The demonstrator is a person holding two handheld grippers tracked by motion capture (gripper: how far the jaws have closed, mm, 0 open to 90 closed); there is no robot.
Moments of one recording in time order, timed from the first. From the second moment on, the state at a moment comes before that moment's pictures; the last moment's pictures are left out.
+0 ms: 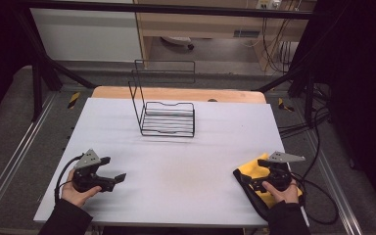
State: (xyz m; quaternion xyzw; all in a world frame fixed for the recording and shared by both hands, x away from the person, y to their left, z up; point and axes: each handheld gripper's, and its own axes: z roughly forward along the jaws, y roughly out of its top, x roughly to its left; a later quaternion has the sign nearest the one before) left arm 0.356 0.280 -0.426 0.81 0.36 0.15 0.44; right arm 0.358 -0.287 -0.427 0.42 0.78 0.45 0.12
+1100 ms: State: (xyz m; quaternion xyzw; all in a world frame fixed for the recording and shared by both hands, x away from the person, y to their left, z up) left arm 0.357 0.280 -0.428 0.81 0.37 0.16 0.43; right arm 0.367 -0.237 -0.442 0.43 0.83 0.32 0.19
